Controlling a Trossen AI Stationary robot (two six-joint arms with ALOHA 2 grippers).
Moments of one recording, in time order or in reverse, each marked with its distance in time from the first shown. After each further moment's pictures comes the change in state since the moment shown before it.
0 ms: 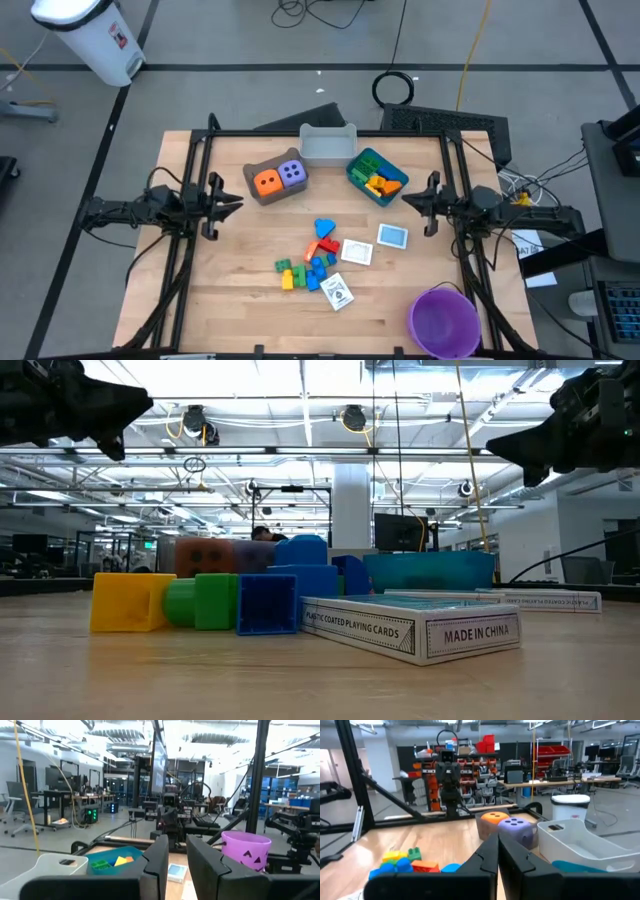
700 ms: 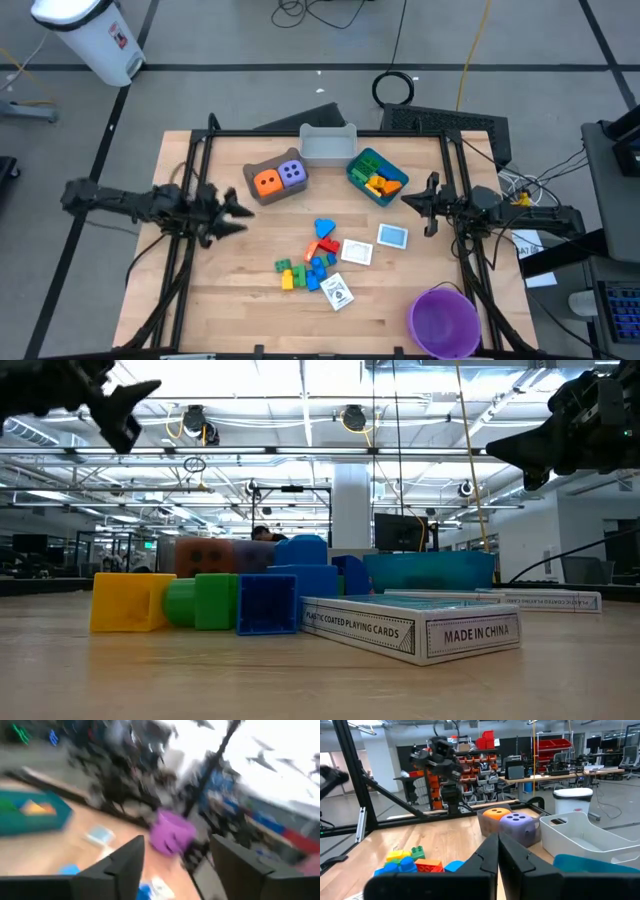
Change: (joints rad) left arm -0.109 0.378 0.171 0.043 0.149 -0.432; right arm 0.000 0.003 0.000 -0.014 0.000 0.041
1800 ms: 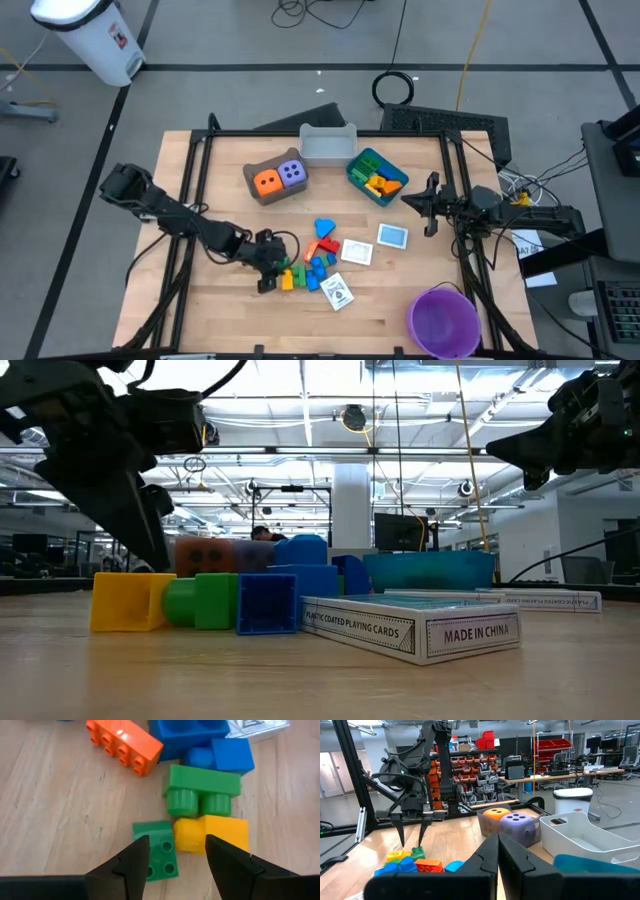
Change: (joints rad) left arm -0.259 1.122 0.509 -0.427 -0.167 -0.118; right arm 0.000 0.000 0.000 0.000 0.000 0.000
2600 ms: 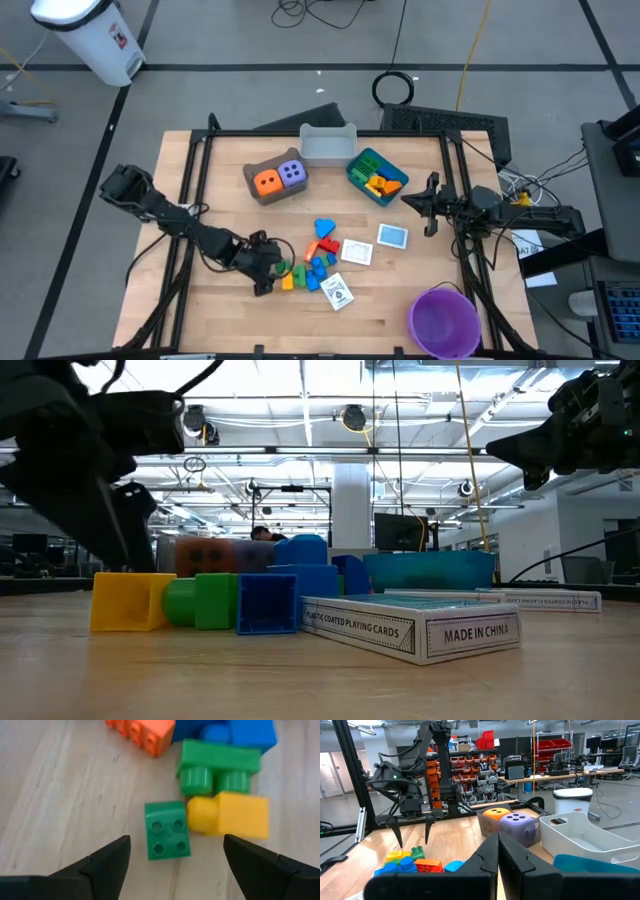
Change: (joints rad) left arm -0.074 0.012 0.000 -0.071 -0.127 -0.046; right arm 0.000 0.000 0.000 0.000 0.000 0.000
